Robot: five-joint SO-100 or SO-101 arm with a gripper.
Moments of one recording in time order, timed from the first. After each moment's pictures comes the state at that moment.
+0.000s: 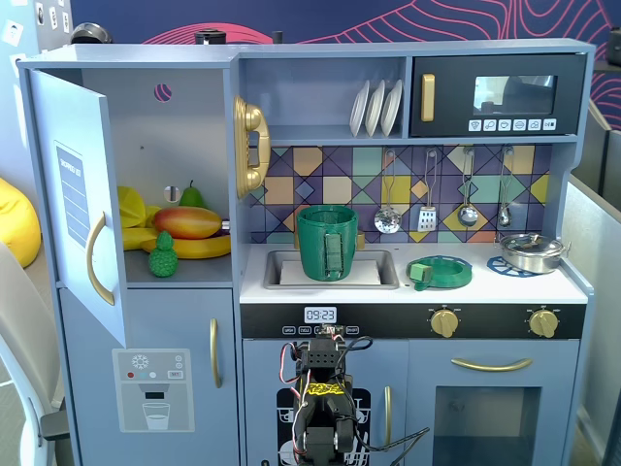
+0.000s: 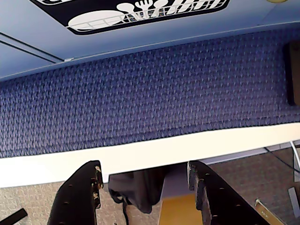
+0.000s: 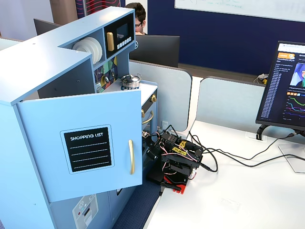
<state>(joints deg) 0.7 182.6 172.0 77.0 -86.2</state>
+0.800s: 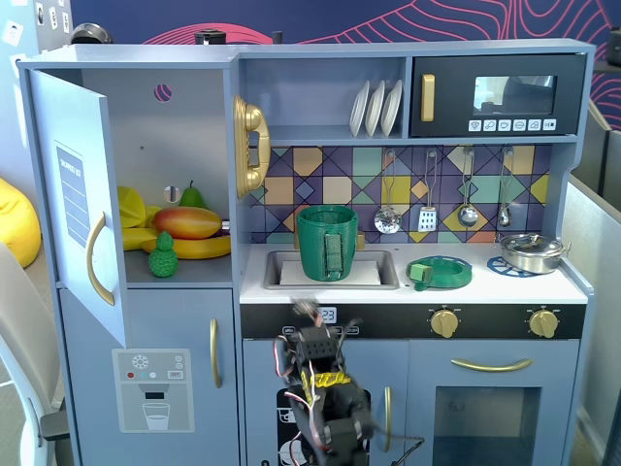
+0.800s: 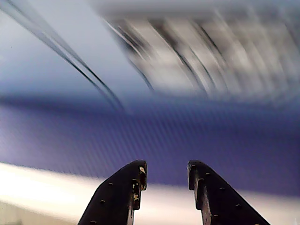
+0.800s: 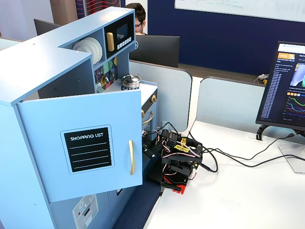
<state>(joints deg) -18.2 177.9 160.5 61.4 -85.8</state>
